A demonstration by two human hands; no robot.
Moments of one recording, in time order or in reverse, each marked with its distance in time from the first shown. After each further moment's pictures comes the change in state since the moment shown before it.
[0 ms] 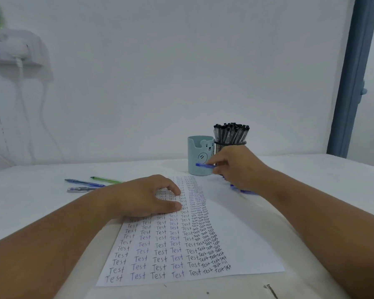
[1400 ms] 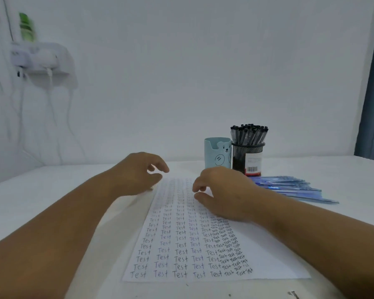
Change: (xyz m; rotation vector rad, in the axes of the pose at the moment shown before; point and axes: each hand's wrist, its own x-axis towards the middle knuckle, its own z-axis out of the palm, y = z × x) left_hand -0.004 -0.033 -0.039 0.041 0.433 0.017; right_hand -0.030 -0.062 0.031 -0.228 -0.141 -0.278
